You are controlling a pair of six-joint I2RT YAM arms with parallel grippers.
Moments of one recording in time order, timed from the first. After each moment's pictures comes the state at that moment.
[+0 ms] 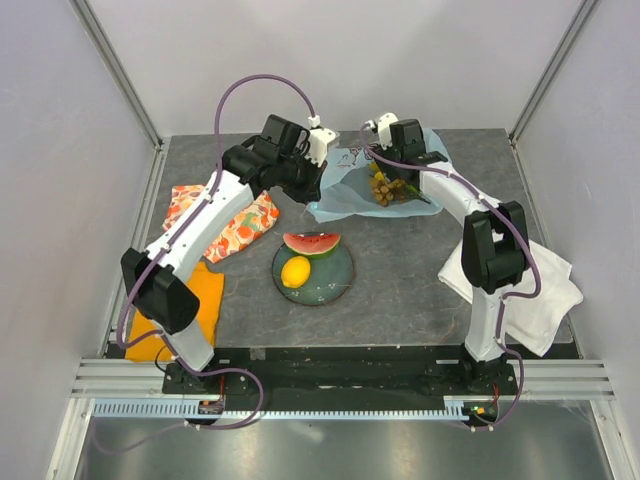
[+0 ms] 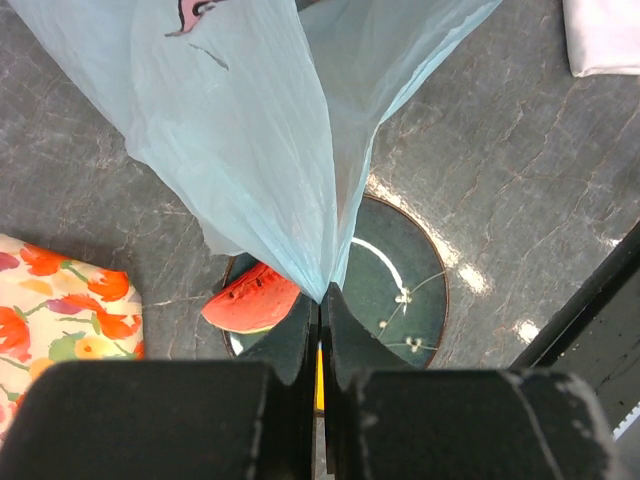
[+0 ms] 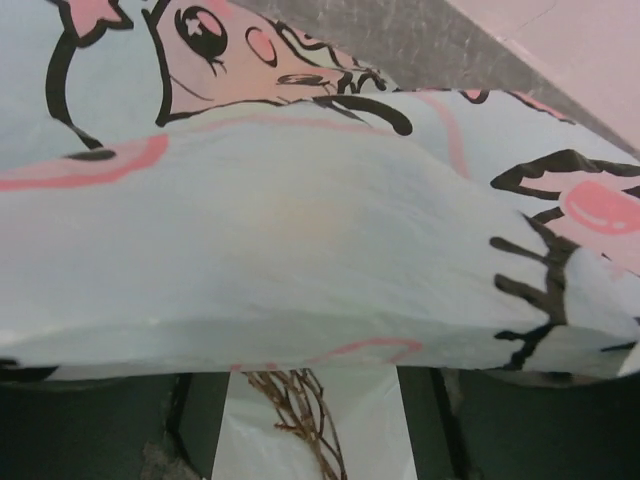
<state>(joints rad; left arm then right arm) -0.56 1.71 1.77 -0.87 0.26 0.12 0.32 2.01 1.64 -0.30 0.20 -0.32</state>
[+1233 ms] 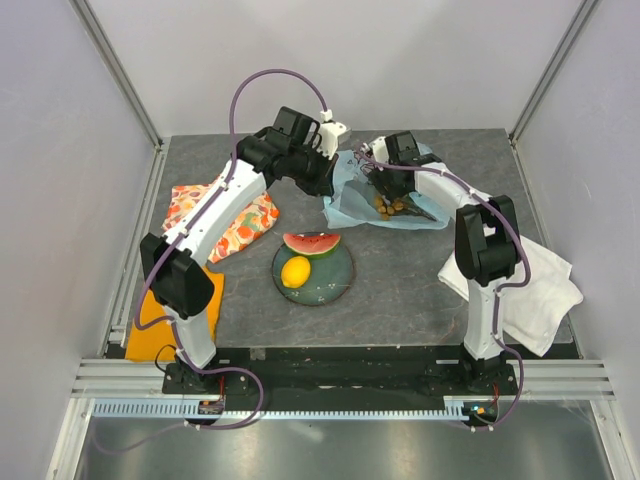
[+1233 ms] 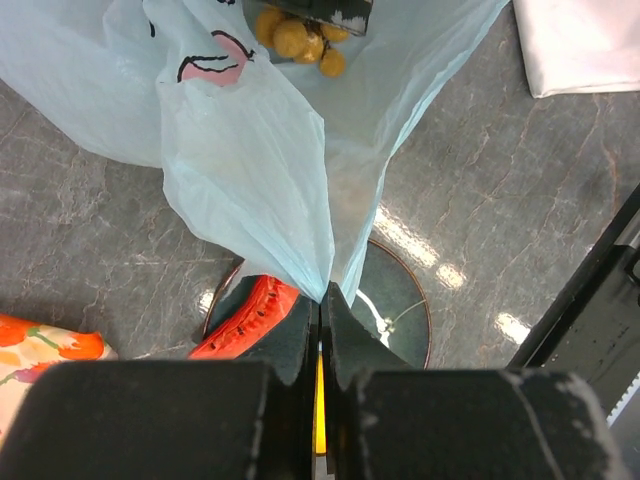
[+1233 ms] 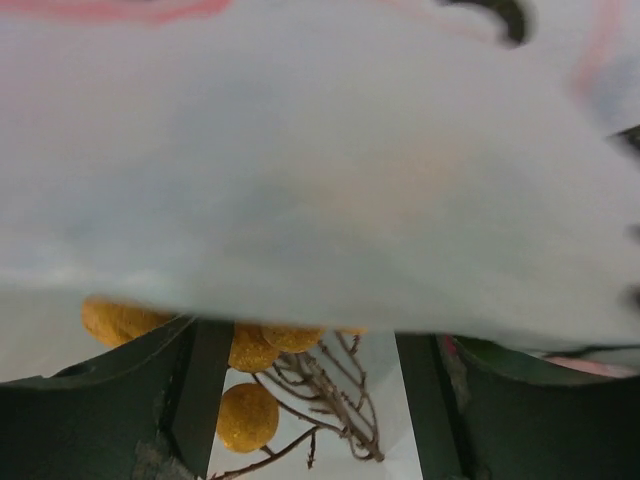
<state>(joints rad) -0.56 1.84 1.89 -0.87 0.36 0.13 0.31 2.09 1.66 -0.50 0.12 -0.35</state>
